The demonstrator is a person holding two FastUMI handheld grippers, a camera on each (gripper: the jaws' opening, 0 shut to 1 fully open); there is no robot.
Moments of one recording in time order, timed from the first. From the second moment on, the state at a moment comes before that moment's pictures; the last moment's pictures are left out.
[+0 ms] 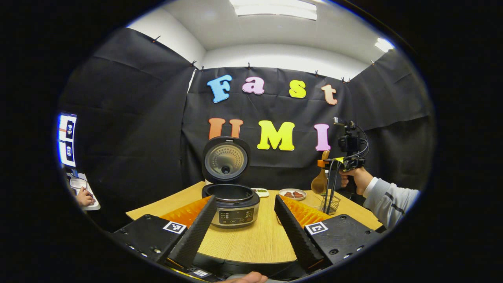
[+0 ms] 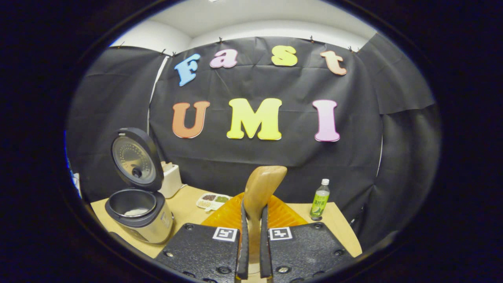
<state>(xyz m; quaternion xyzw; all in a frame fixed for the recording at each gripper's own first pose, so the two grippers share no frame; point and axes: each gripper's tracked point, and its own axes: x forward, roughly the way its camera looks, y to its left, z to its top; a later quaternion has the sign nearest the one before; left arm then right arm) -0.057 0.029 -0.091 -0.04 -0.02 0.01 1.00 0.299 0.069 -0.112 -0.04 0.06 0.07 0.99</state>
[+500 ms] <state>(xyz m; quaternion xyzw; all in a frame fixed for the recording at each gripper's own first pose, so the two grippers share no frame) -0.054 0.033 -0.093 -0.04 -0.02 0.00 1.00 0.336 0.066 -0.217 -0.05 0.08 -0.03 0.99</state>
